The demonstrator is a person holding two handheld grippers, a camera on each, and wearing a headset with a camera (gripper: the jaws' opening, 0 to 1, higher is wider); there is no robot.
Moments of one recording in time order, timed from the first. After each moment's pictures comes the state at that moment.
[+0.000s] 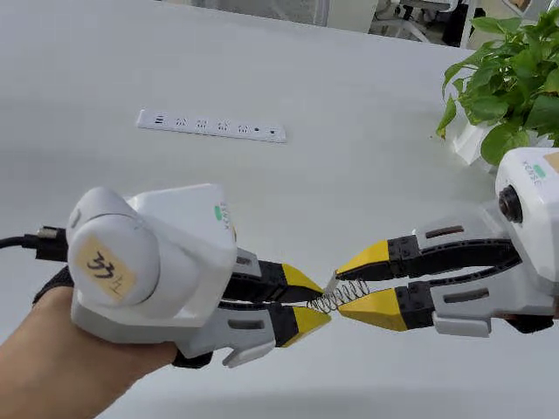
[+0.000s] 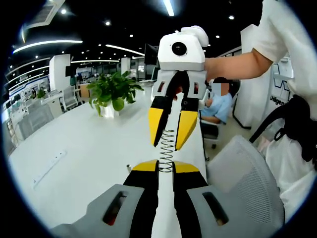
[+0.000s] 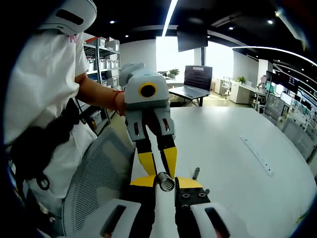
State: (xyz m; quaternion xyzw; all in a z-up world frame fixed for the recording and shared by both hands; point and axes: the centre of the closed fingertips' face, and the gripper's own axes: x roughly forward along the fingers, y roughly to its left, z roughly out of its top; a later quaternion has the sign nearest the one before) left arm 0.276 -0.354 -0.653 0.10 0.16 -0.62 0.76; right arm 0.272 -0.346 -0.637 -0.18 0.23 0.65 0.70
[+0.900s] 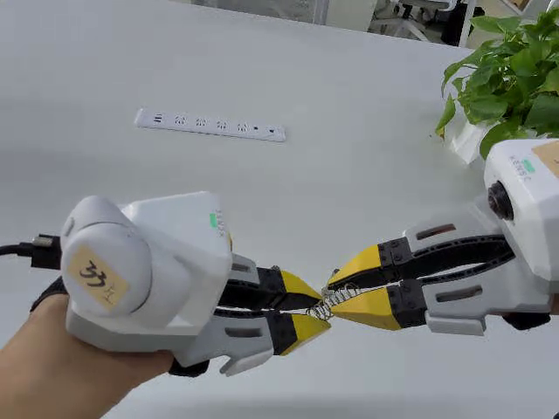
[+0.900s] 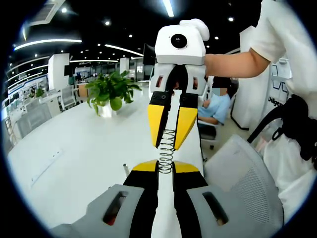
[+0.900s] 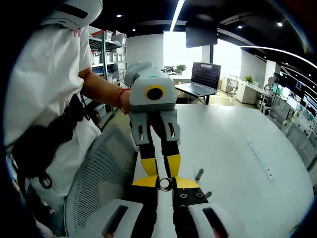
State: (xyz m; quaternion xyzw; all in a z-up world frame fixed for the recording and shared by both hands) left arm 0.270 -0.354 -0.656 0.09 0.16 -0.62 0.76; right arm 0.263 -0.336 -0.633 -0.21 0.23 0.66 0.68
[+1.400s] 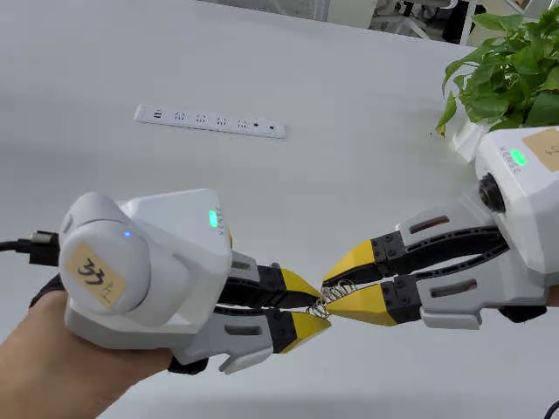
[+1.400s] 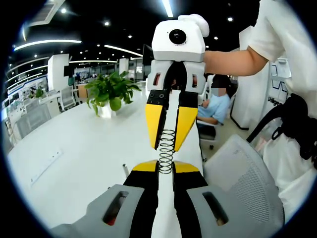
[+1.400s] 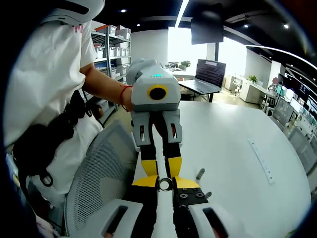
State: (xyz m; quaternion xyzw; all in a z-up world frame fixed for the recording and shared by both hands) left arm 0.268 -0.355 -0.657 0.09 0.16 -0.63 0.76; right arm 0.262 -0.334 -0.634 -0.23 0.24 0.67 0.66
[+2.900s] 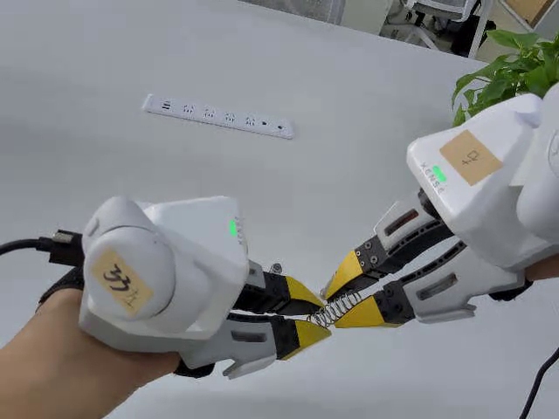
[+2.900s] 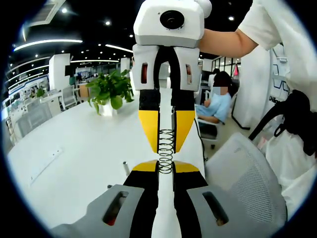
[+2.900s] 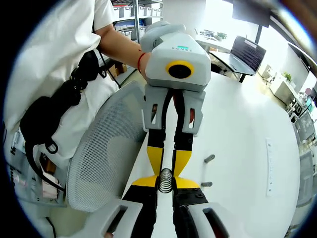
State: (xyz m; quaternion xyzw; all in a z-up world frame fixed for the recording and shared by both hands) left arm 0.271 -0.354 -0.665 0.09 0.16 -0.62 0.76; right arm 0.262 -0.340 -0.655 -0.40 0.30 0.70 0.52
